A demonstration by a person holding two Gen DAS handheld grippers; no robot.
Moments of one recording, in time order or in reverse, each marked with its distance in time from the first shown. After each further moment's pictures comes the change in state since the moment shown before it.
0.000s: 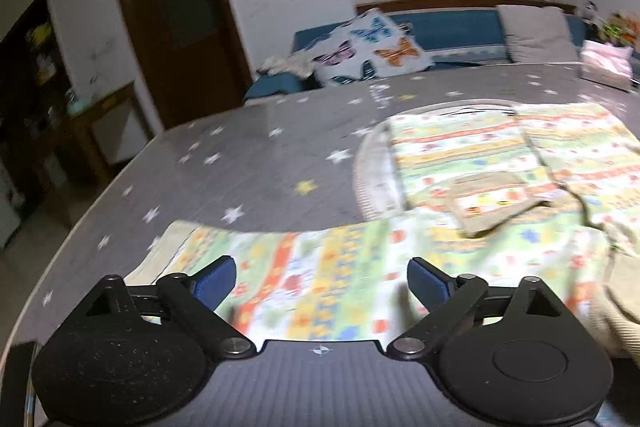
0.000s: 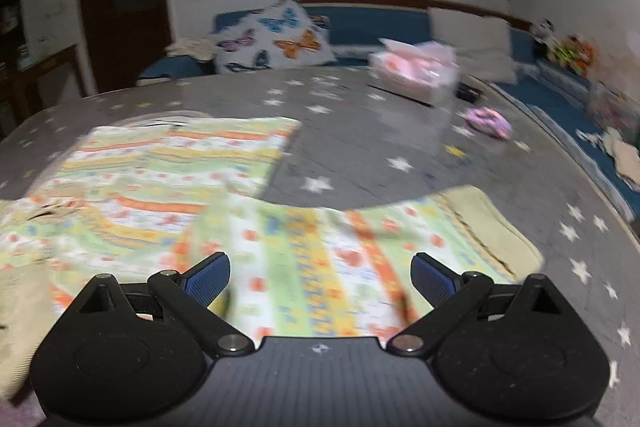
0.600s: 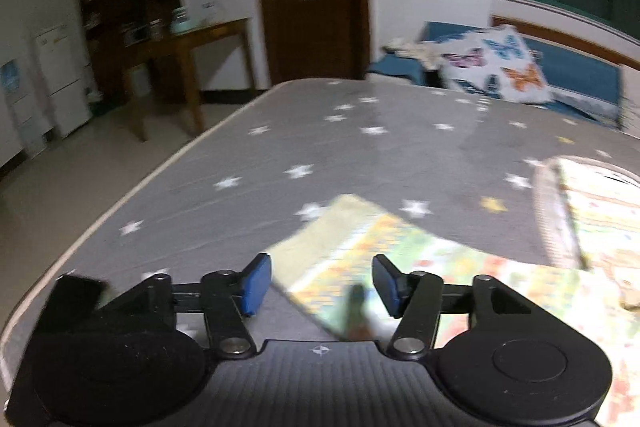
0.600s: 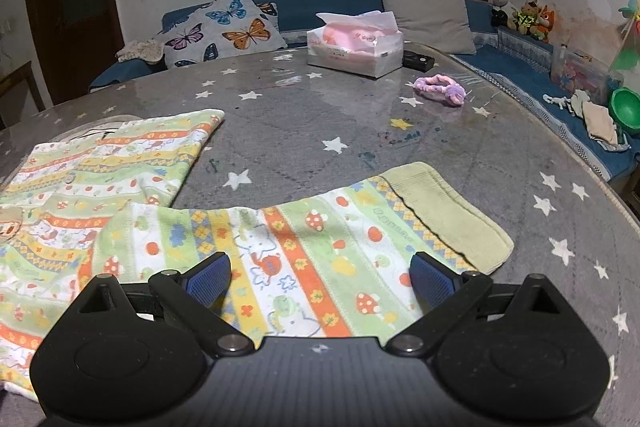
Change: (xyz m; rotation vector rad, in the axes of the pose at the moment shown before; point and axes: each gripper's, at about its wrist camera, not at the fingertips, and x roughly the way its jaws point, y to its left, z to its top) left arm 0.021 0.116 -0.007 -0.328 0.083 0.196; right arm 0.034 -0.047 -0.004 0.136 0.047 -0.106
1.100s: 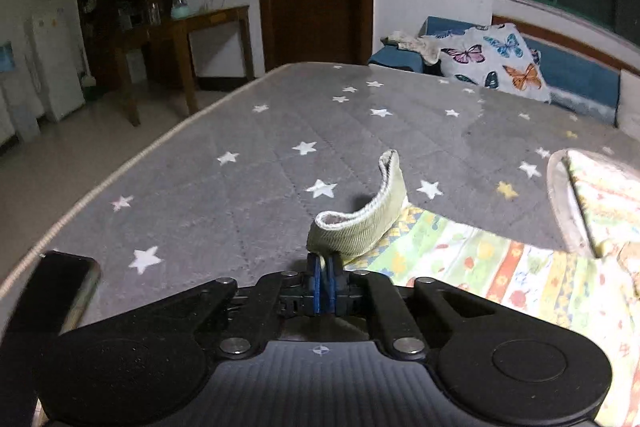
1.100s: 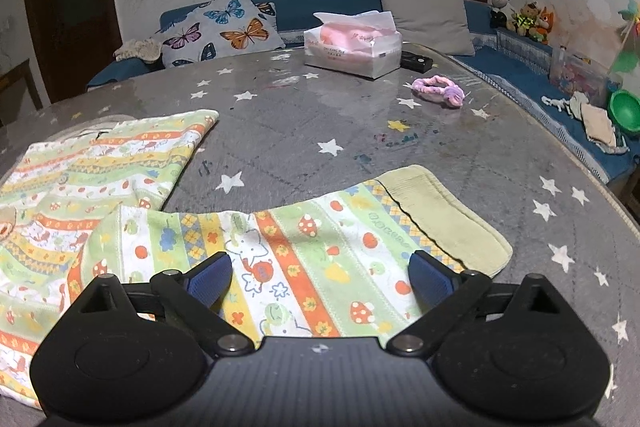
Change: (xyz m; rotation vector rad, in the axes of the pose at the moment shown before) left arm 0.016 0.025 -0.012 -0.063 0.029 0.038; right arm 0.008 -0.002 0.003 -0.011 -0.001 -0.018
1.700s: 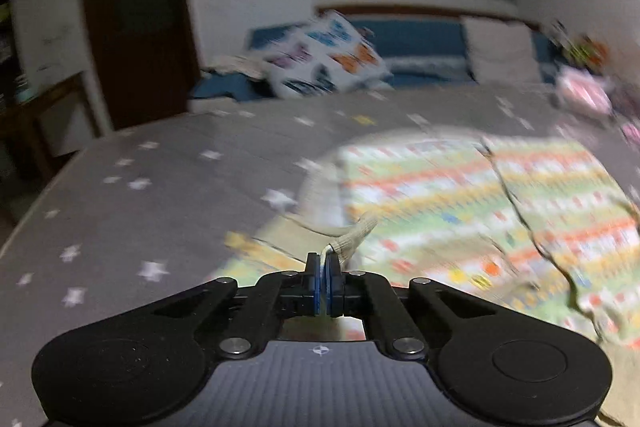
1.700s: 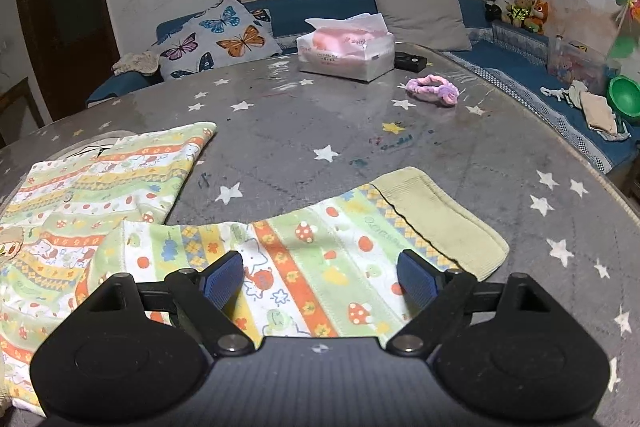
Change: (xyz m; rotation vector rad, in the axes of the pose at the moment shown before) left arm -0.015 -0.132 0.022 0.278 -0.078 -0.360; right arm -0.005 -0.008 0.003 0.058 -0.008 0.021
